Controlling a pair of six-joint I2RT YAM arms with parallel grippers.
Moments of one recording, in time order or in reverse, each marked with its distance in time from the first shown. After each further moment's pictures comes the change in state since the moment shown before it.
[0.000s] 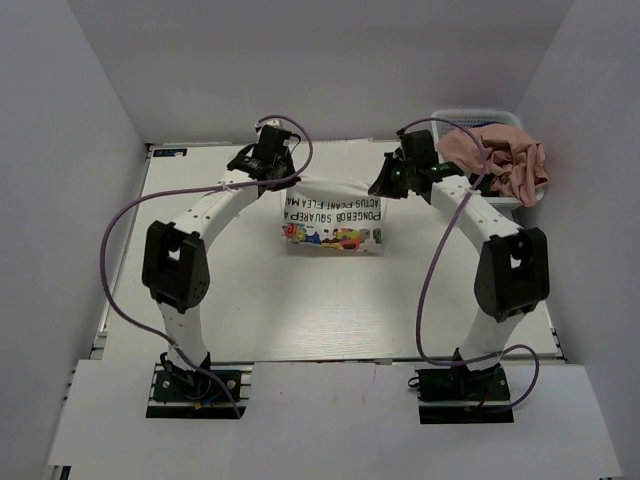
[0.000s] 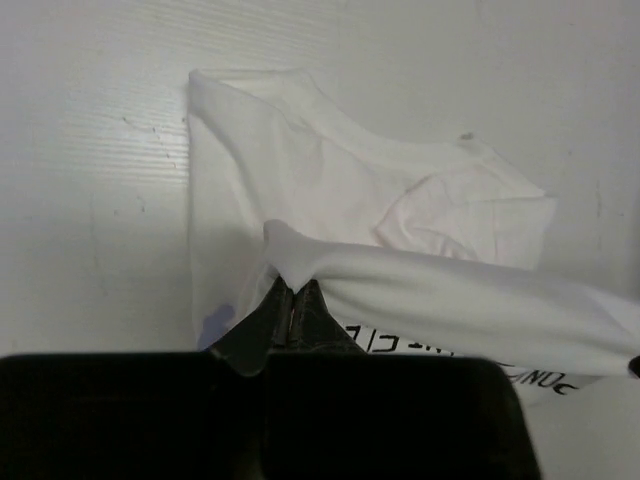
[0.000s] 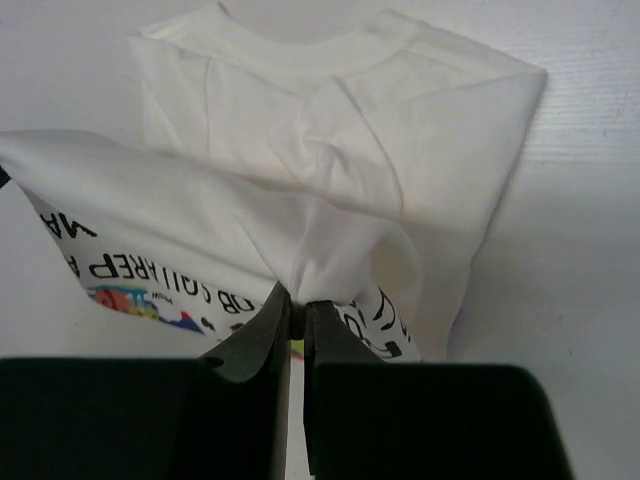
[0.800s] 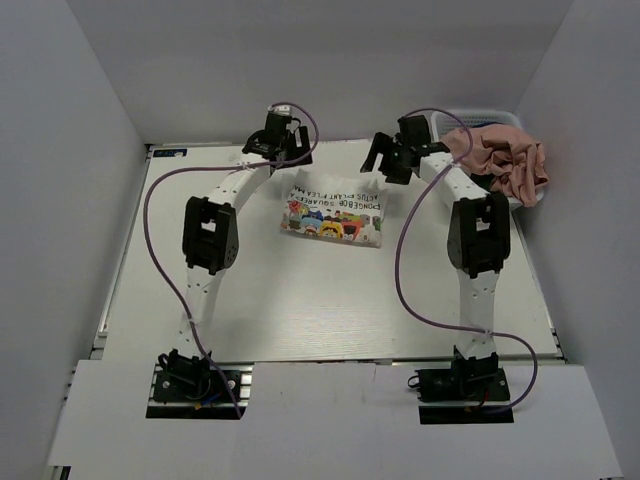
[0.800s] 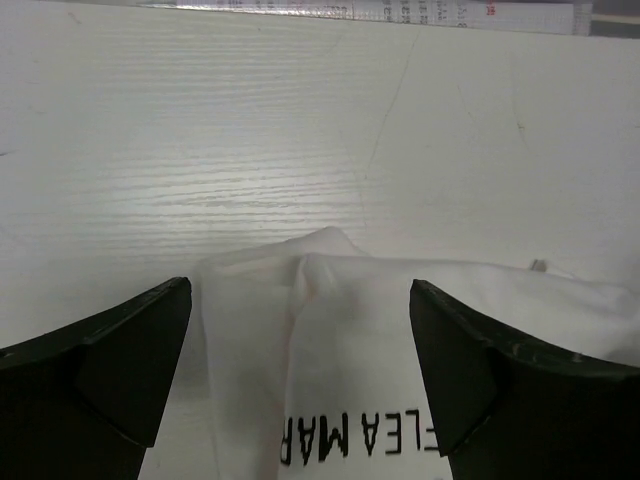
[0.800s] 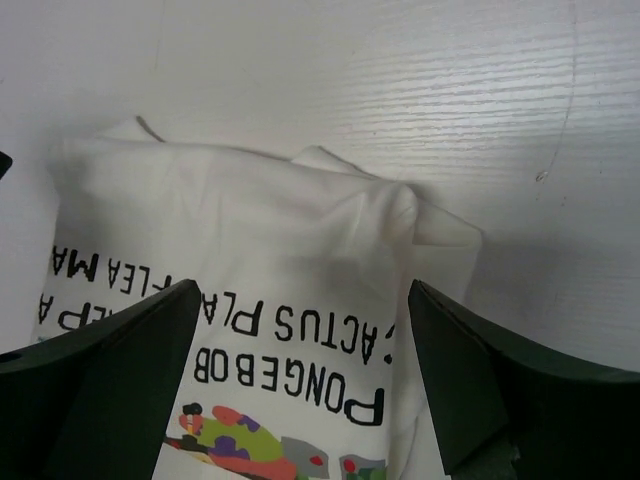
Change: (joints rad) left arm 0.094 0.570 0.549 0.089 0.082 0.234; right arm -0.096 0.504 0.482 -0.044 -0.036 -0.011
